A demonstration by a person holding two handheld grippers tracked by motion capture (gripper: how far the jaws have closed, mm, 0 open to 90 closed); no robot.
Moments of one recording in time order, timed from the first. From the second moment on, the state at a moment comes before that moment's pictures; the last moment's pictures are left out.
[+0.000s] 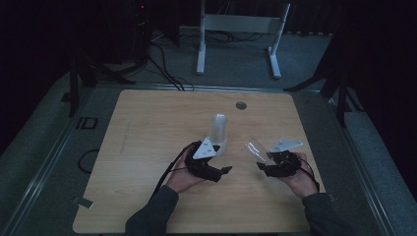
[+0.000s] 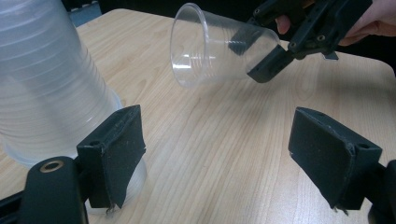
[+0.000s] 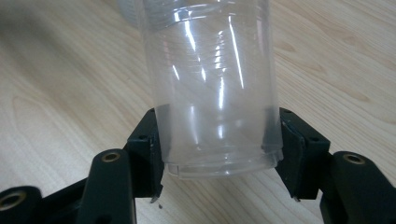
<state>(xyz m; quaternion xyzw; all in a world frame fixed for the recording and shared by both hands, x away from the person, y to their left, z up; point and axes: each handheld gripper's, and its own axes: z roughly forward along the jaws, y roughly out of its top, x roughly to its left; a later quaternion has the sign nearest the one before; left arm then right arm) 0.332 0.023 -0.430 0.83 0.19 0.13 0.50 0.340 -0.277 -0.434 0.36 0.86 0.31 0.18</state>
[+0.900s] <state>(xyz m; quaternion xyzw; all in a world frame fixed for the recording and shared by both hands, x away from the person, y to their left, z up) 0.332 0.020 -0.427 0.83 0.19 0.13 0.51 0.340 -0.289 -0.448 0.50 0.77 0.31 0.25</state>
